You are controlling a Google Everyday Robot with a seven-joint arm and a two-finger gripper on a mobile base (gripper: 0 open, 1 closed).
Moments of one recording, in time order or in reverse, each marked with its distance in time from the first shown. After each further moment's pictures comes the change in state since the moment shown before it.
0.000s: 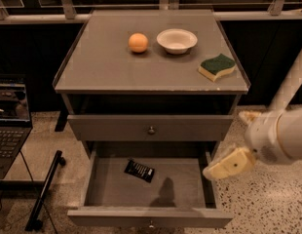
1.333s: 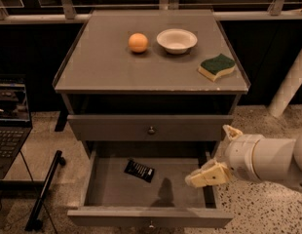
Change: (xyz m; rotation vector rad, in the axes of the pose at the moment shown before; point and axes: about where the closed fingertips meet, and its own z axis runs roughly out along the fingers) arm 0.018 0.016 0.069 0.020 -0.144 0.043
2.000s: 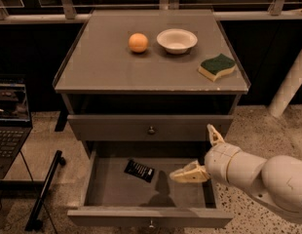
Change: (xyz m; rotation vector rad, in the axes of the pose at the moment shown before) arm 0.006 -0.003 0.064 0.096 -0.186 -0.094
